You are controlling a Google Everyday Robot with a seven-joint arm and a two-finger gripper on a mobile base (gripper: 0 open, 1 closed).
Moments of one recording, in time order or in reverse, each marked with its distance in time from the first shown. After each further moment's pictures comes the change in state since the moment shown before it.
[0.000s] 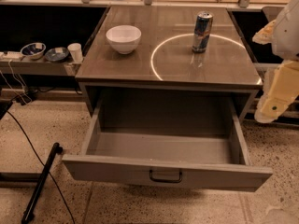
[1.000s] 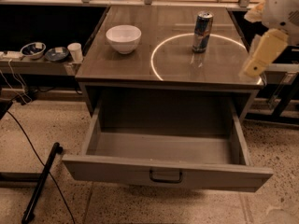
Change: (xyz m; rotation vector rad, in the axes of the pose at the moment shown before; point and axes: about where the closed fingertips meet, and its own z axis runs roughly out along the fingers) arm -0.014 -0.094 0.022 0.030 -0.182 0.046
